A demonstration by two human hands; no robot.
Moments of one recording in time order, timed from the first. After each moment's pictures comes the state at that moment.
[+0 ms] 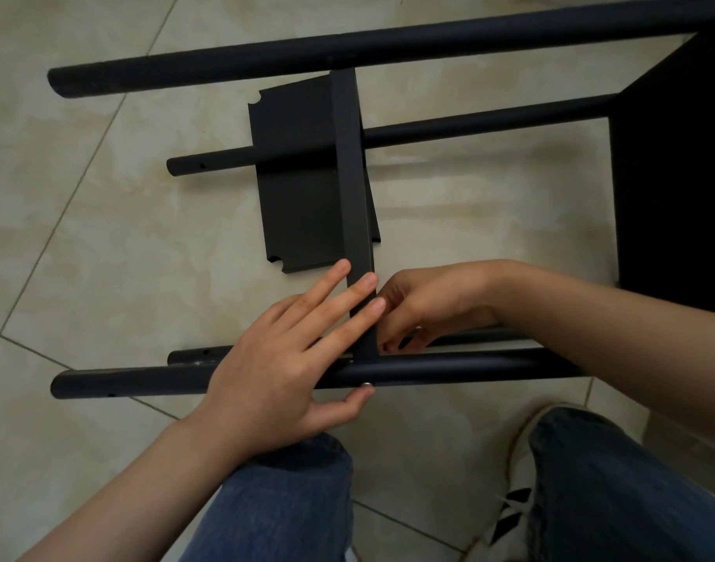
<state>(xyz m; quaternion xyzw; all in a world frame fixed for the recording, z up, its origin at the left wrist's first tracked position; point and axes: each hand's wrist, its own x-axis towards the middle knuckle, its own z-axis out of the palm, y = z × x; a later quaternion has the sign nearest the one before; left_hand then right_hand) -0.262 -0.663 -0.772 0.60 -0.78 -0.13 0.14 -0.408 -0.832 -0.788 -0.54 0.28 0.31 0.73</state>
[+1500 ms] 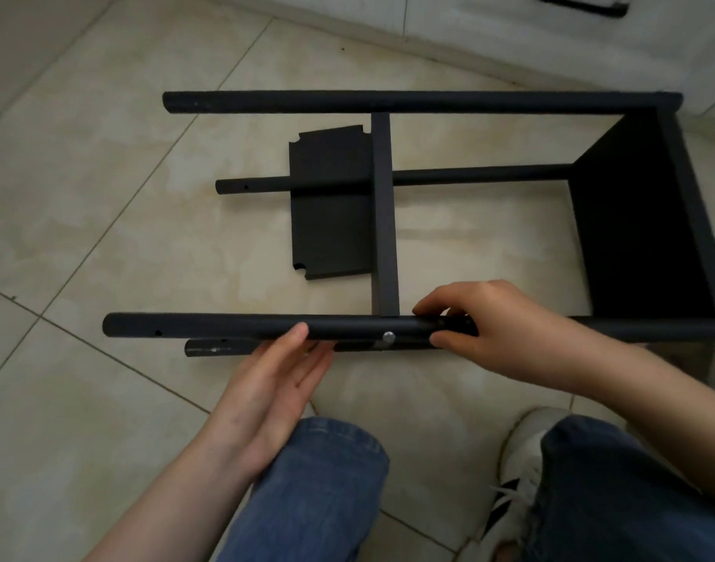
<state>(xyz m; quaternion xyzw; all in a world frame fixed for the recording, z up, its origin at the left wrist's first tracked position) -0.290 -0.617 -0.741 0.52 0.14 -0.55 0.64 -0.470 -0.784 -0.714 -0.86 0.32 0.12 0.37</state>
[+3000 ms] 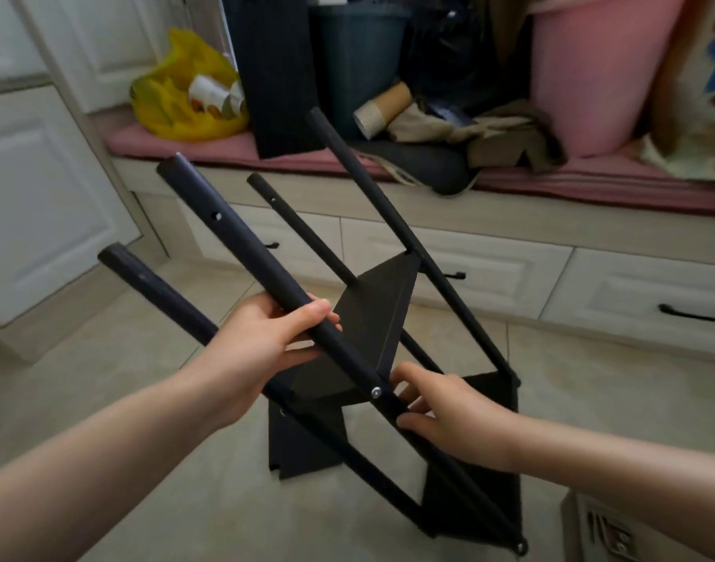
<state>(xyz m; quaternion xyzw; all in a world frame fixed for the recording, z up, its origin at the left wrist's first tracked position) -0.287 -0.741 -0.482 0.63 -0.33 -0.44 0.54 -0.492 -0.813 -0.548 -0.83 0.38 -0.01 0.40</state>
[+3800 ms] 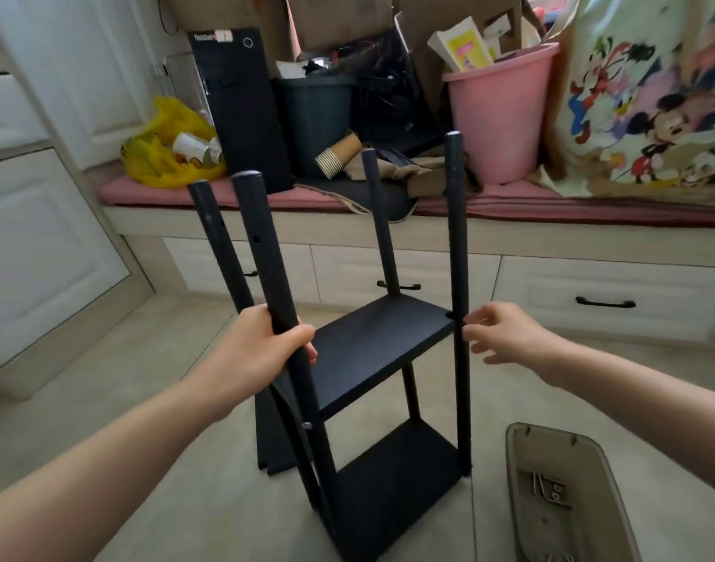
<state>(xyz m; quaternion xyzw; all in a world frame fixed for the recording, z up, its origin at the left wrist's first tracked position) -0.346 -0.683 -0.436 0.72 -0.50 -0.29 0.38 -0.615 -0.823 -0.492 -0.67 0.59 -0.20 0.41</state>
